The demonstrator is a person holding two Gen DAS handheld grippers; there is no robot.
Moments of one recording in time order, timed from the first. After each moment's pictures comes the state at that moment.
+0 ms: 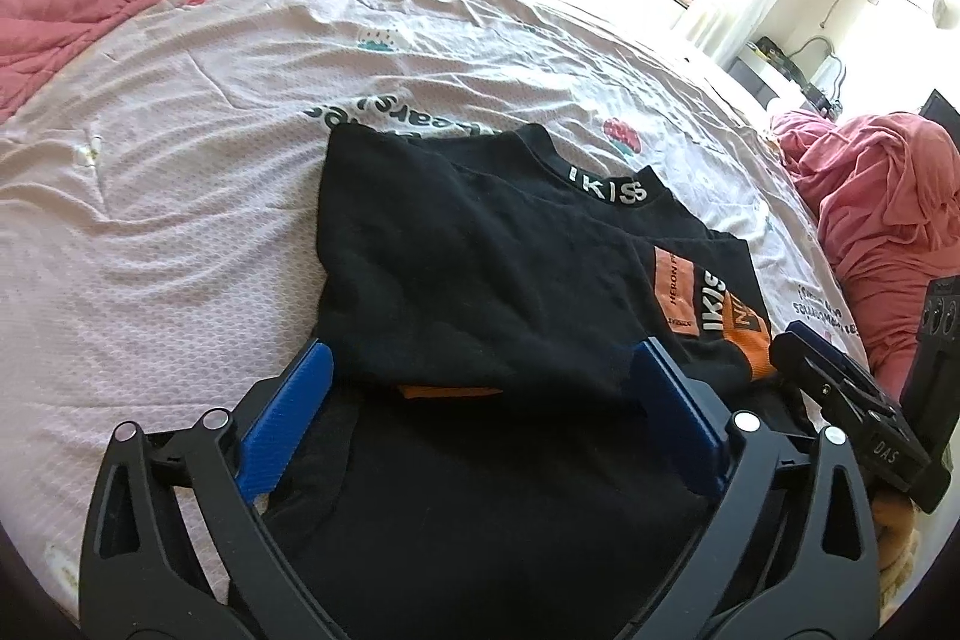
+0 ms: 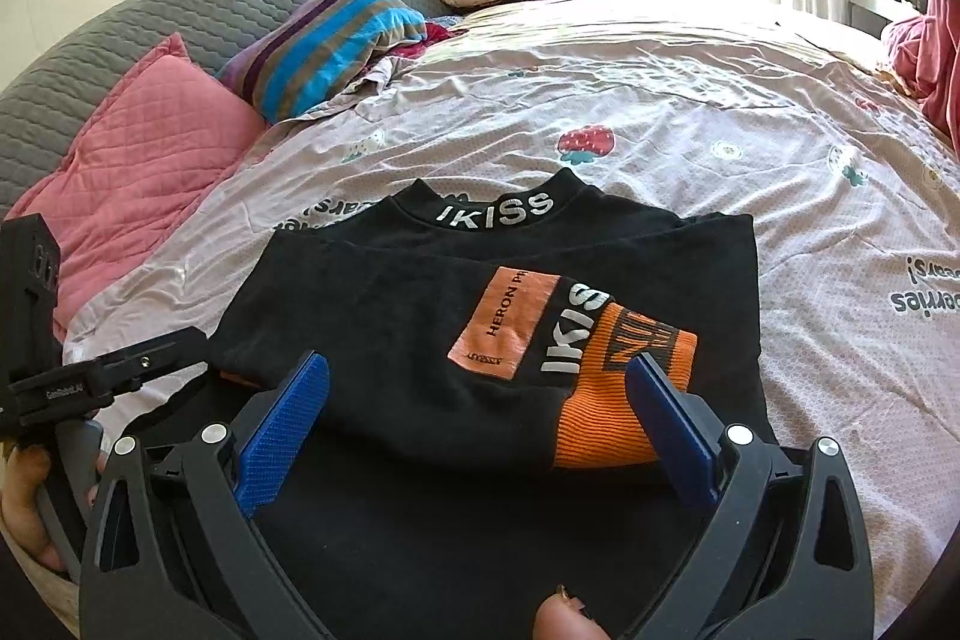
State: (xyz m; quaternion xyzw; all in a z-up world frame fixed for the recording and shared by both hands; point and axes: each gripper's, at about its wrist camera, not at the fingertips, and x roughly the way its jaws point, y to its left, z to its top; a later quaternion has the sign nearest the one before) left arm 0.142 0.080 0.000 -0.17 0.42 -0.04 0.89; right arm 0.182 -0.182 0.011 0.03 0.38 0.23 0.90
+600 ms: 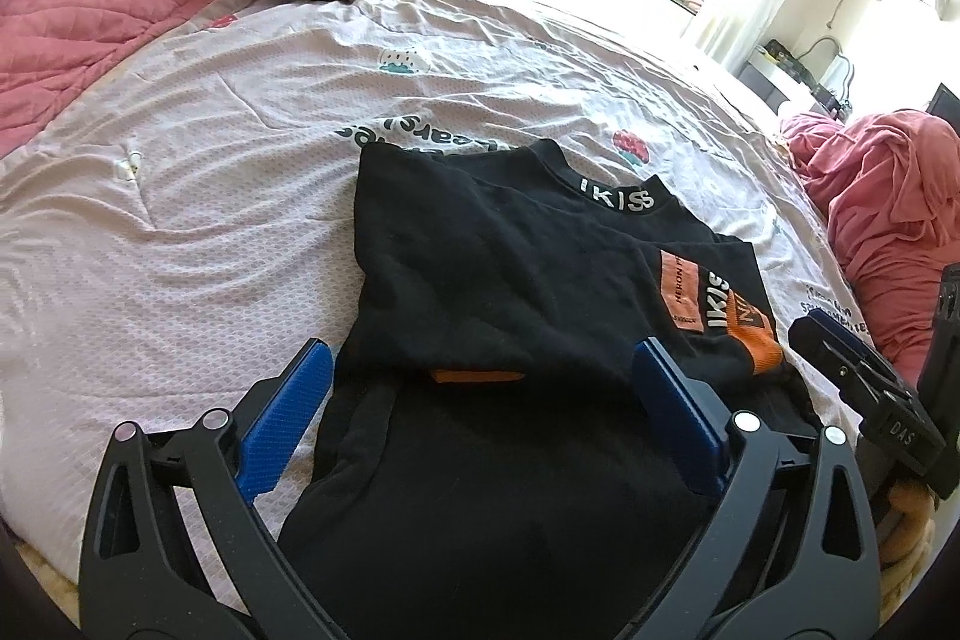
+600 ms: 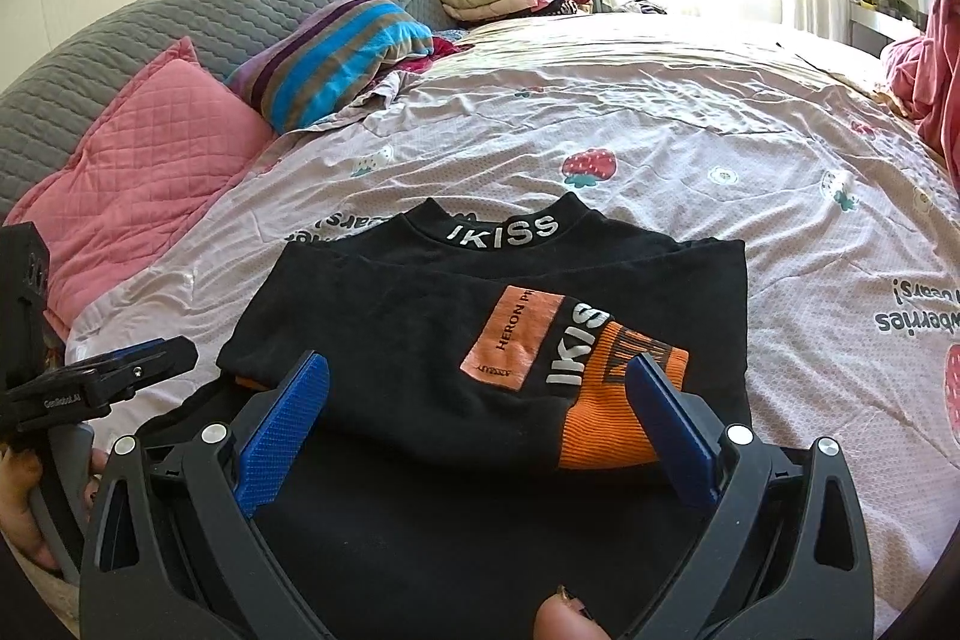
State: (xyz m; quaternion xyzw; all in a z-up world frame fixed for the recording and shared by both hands) left arm 0.125 0.084 0.014 -0.15 0.41 -0.02 0.90; right arm 0.173 -0.180 0.027 0.03 0.36 0.23 0.90
